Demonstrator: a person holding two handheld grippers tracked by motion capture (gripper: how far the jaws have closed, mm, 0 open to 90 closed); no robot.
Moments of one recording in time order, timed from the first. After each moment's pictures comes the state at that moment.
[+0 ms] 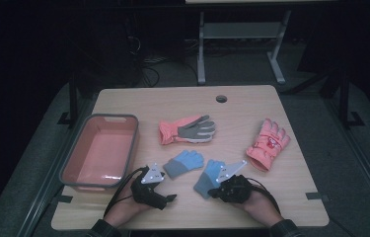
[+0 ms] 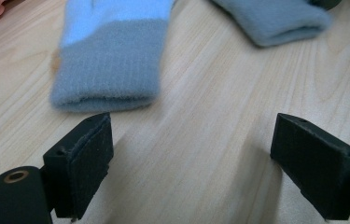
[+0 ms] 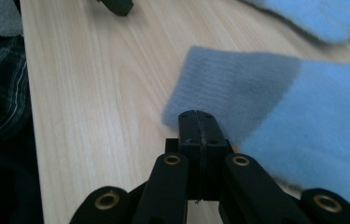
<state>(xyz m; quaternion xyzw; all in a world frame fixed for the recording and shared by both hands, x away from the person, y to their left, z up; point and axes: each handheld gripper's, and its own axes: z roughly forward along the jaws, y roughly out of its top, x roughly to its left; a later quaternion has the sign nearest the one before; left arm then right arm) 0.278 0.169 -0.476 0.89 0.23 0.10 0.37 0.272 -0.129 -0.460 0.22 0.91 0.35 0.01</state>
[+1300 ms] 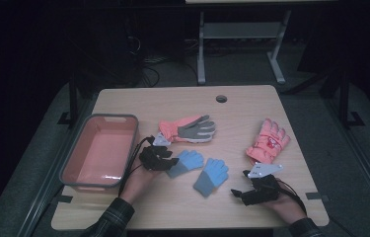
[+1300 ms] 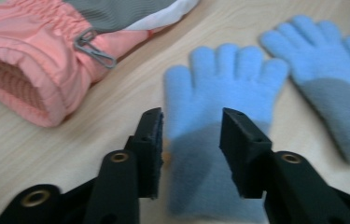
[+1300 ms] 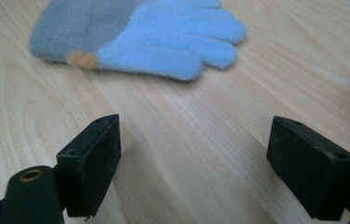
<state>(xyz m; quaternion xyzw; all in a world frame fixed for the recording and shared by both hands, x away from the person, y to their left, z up) 0.353 0.145 -0.441 0.87 0.33 0.11 0.34 0.273 -0.209 -0.481 0.32 0.86 0.38 0.12</state>
